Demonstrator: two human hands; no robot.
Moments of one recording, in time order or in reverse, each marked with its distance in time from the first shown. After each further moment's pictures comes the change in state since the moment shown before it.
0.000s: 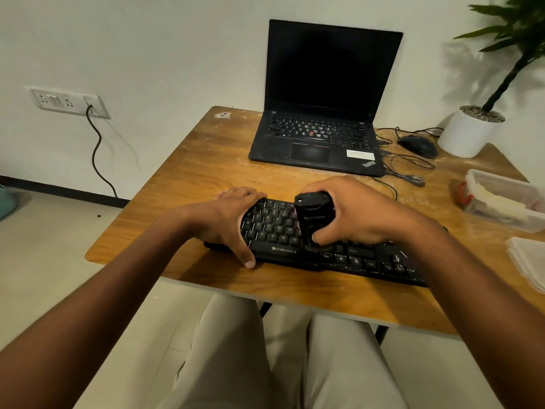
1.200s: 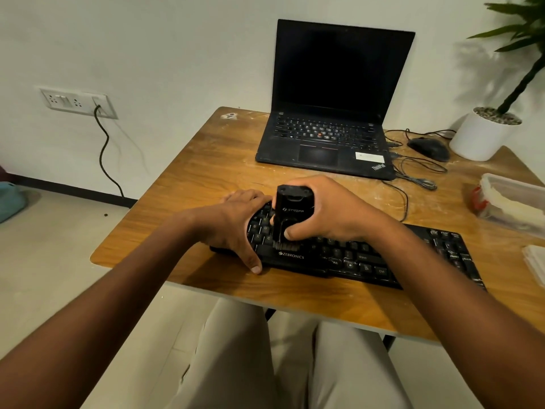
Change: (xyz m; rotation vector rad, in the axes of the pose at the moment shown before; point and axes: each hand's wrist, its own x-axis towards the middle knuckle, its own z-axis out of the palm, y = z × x) left_hand 0.002 -0.002 0.001 0.021 0.021 0.012; right_hand 0.039 -0.005 0.024 0.204 0.051 -0.105
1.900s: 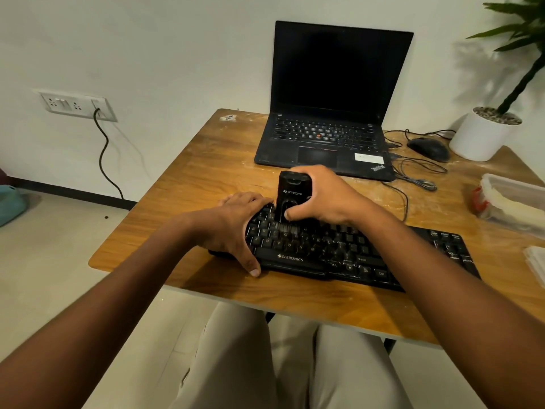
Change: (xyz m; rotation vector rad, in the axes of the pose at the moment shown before) left_hand -0.002 0.006 -0.002 0.000 -0.021 -0.020; right_hand 0.030 0.023 -0.006 -0.039 0.109 0.082
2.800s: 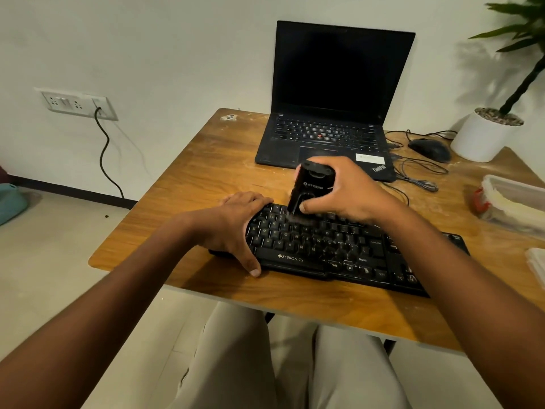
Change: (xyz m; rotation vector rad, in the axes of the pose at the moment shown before) left_hand 0.000 -0.003 0.001 -0.009 0.000 0.015; right_hand -0.018 0.004 -0.025 0.076 0.061 -0.039
